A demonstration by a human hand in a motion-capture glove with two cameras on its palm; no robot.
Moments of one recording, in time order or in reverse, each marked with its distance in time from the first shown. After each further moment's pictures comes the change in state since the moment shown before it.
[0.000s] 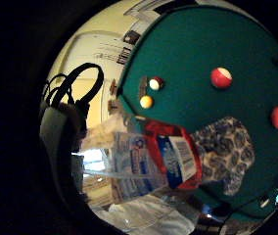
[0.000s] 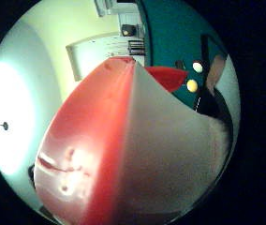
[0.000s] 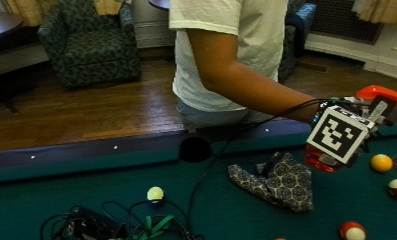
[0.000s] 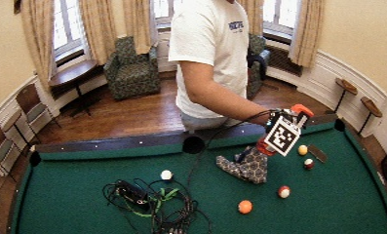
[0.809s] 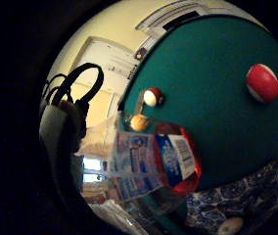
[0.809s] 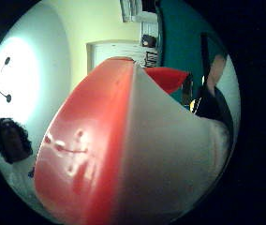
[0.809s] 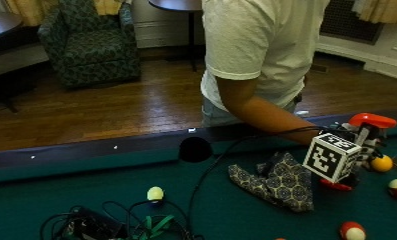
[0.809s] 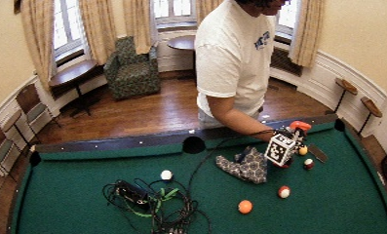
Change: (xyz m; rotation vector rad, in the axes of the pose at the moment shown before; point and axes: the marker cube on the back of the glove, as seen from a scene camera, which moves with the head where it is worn) arm 0.066 -0.030 0.086 0.218 -0.102 -0.153
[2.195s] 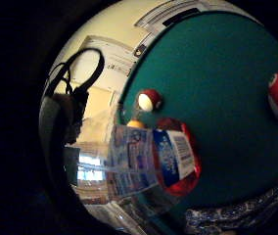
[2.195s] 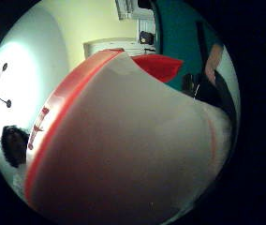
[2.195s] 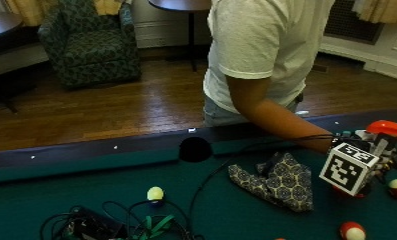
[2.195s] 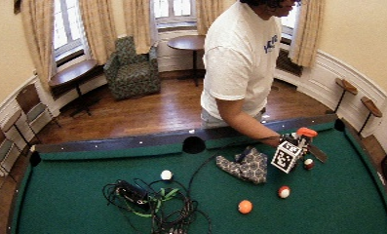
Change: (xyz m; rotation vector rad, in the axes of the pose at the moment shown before) arm 0.015 -0.032 0.022 -0.058 -0.014 0.027
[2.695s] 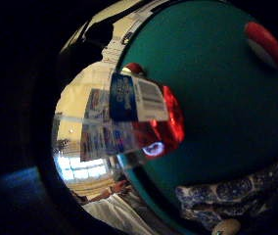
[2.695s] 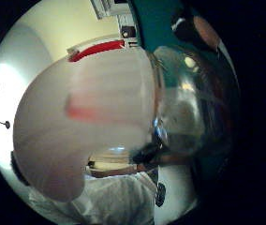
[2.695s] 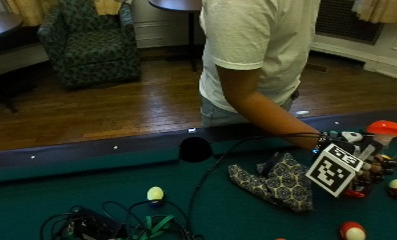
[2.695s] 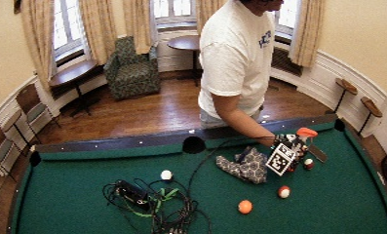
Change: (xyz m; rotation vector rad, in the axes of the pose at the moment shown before) arm 0.016 0.035 -0.017 -0.109 0.060 0.163
